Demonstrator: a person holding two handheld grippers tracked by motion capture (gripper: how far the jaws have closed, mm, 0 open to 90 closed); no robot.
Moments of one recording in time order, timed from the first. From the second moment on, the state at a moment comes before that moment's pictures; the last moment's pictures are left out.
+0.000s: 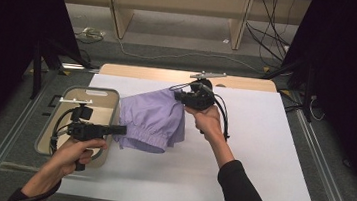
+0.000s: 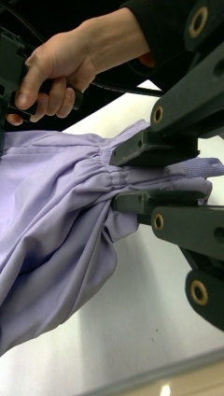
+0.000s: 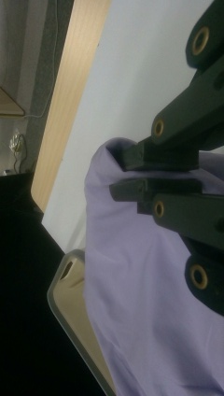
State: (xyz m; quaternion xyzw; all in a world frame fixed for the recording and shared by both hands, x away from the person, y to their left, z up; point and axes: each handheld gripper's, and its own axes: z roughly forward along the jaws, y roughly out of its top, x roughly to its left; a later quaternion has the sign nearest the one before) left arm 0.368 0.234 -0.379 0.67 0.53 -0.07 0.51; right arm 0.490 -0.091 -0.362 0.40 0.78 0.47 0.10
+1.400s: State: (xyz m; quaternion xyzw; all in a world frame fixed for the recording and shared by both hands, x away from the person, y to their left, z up) left arm 0.351 0.323 -0.376 0.62 0.57 -0.05 0.53; right arm 0.509 0.011 -0.352 0.37 0.80 0.46 0.09
